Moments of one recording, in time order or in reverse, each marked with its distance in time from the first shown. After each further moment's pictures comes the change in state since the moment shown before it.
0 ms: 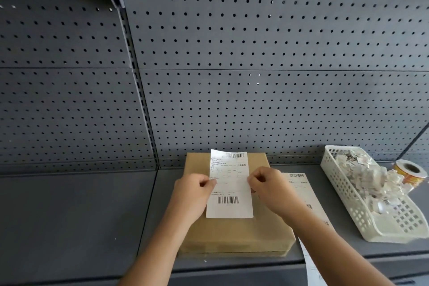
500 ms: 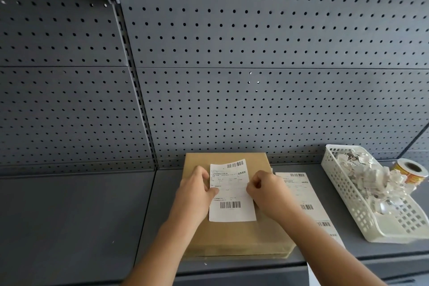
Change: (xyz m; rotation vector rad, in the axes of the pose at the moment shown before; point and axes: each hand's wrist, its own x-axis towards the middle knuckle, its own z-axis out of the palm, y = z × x) left_hand 0.012 -0.003 0.012 0.235 0.066 0.010; right_hand 0.010 0.008 0.013 -0.296 0.067 -0.019
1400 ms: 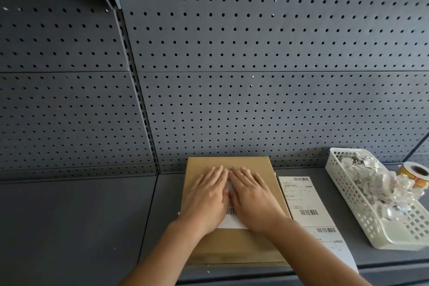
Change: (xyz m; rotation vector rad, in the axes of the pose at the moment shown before) left_hand 0.017 -0.009 0.023 0.423 -0.127 0.419; right_hand 0.011 0.002 0.042 -0.418 -0.022 -0.486
